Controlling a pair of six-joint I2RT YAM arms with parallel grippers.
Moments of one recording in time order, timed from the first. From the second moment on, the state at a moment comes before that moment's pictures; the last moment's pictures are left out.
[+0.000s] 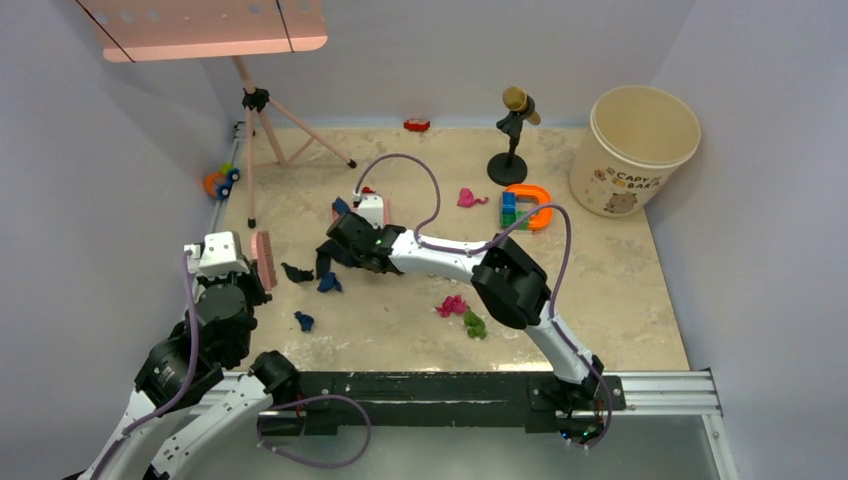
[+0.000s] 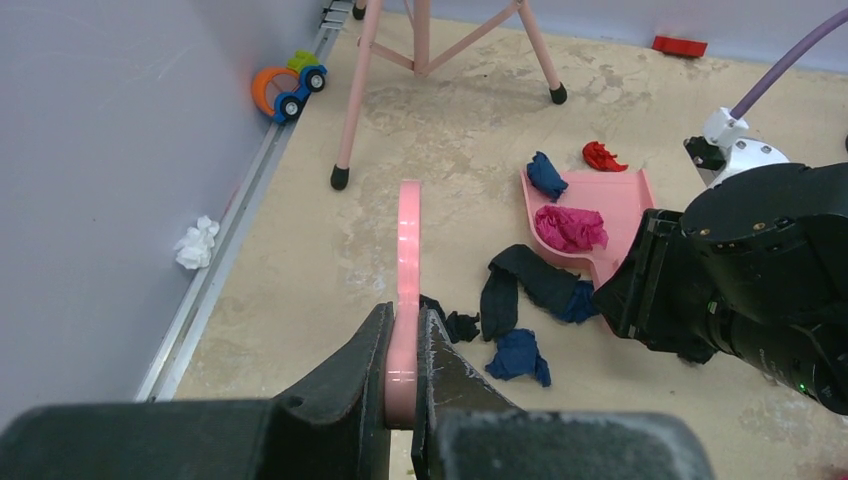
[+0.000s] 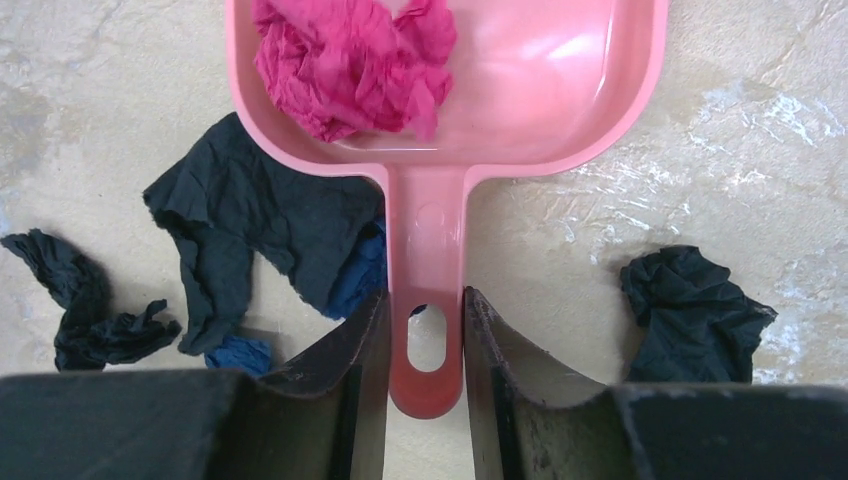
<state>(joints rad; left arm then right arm) -0.70 0.31 0.84 -0.85 -0.87 -0.29 1.06 2.27 1.82 -0.48 0.49 0.84</state>
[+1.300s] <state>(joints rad) -0.70 0.36 0.82 -0.84 -0.79 -0.29 0.58 1.13 1.14 -0.62 0.28 0.47</state>
